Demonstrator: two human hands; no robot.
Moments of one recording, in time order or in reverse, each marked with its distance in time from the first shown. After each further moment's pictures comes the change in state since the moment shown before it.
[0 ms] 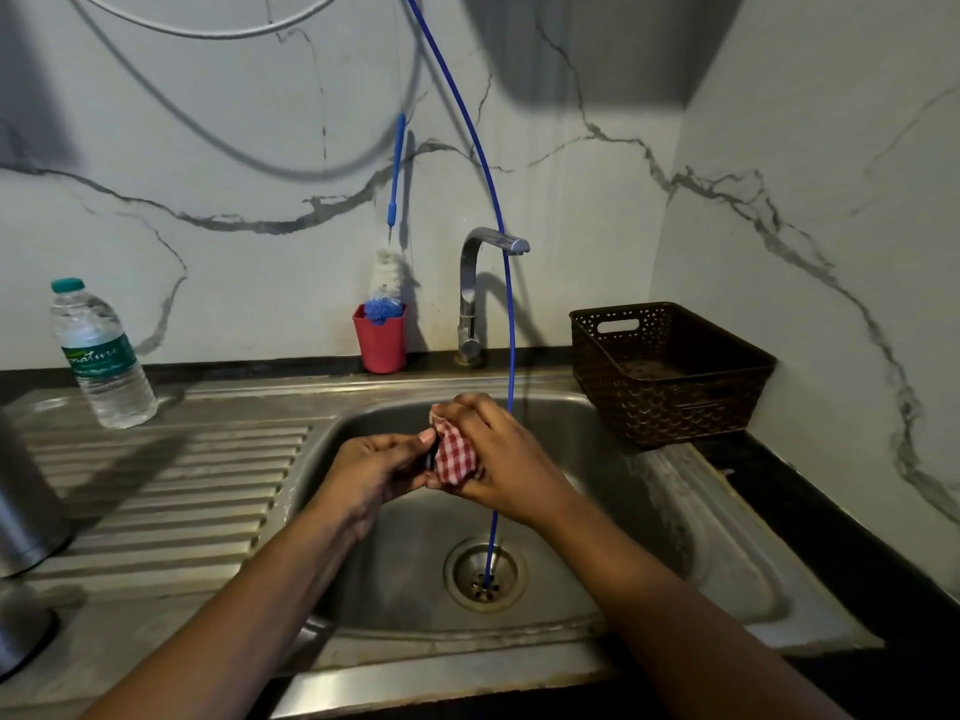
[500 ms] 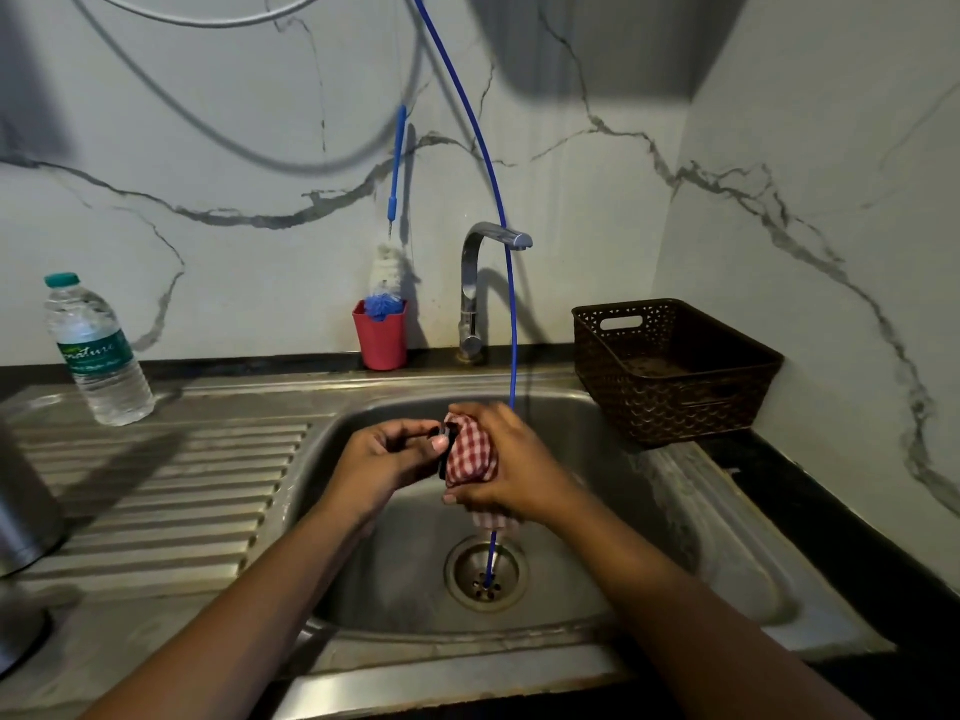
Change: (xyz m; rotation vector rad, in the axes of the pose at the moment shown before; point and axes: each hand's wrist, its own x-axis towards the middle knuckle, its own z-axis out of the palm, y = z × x) left_hand 0.006 -0.007 0.001 0.088 -0.079 0.190; right_hand -0.004 0.009 -0.004 0.325 -0.148 0.279
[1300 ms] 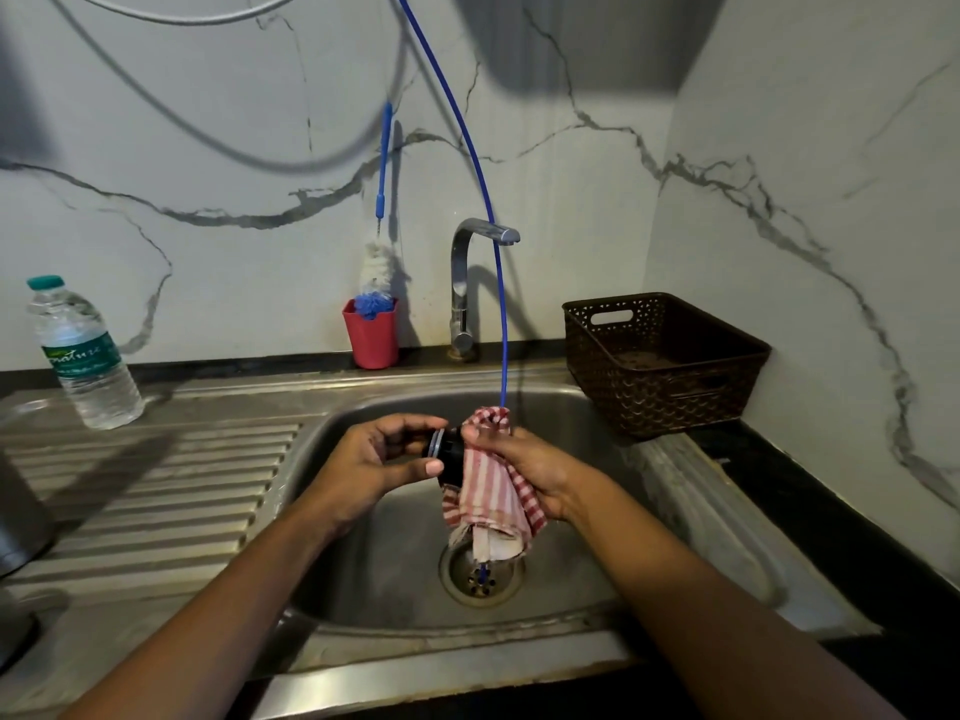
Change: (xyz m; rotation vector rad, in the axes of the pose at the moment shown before) left_hand 0.000 0.000 -0.014 0.166 -0.236 0.136; right_hand 0.000 0.013 -0.006 1.154 -0.292 0.442
